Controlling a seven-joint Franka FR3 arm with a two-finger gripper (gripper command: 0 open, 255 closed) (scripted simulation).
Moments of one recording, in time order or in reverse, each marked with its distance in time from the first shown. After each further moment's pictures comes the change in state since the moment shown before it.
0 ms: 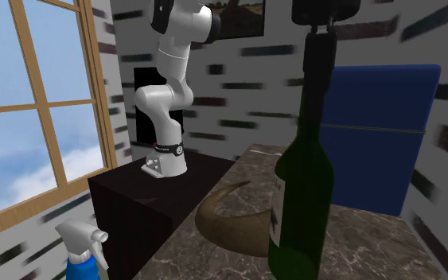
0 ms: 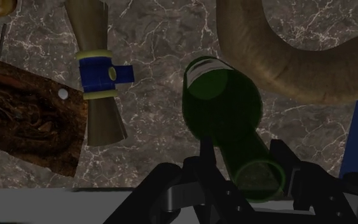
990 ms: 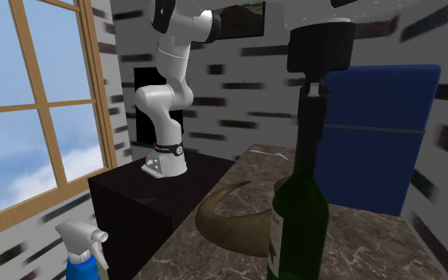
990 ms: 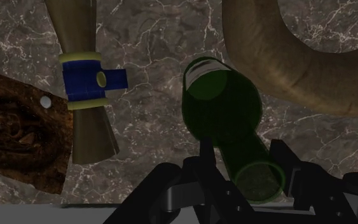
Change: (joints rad) arm 0.016 -0.010 0.003 -0.173 0.001 0.162 -0.015
